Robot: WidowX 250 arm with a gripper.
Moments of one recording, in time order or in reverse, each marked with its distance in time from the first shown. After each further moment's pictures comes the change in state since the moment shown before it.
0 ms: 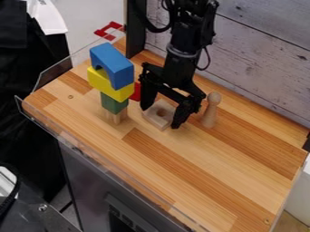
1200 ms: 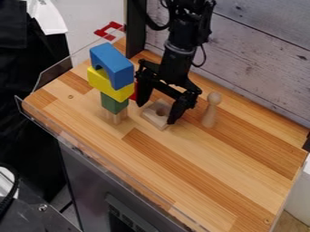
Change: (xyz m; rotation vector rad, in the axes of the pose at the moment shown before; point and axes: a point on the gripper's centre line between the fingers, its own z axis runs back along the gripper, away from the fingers) arm 0.007 0.011 -0.005 0.013 0.033 0.047
